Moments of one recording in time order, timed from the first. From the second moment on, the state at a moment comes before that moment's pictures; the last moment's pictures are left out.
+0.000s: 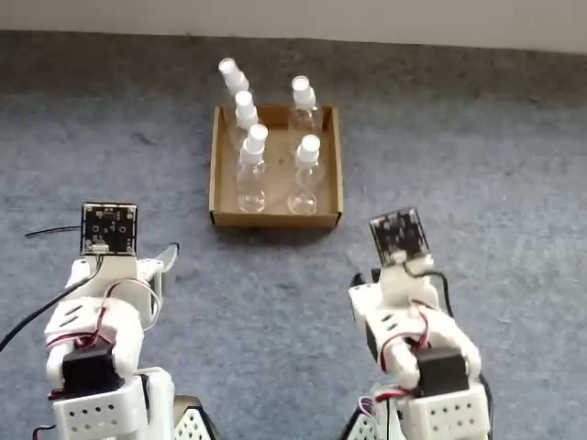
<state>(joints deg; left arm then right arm) -17.4 -88.1 71.5 64.3 -7.1 -13.9 -89.5 73.6 67.3 9.5</state>
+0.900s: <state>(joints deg) -17.4 -88.0 96.1 46.1 -18.5 -3.8 -102.4 95.7 69.1 27.6</state>
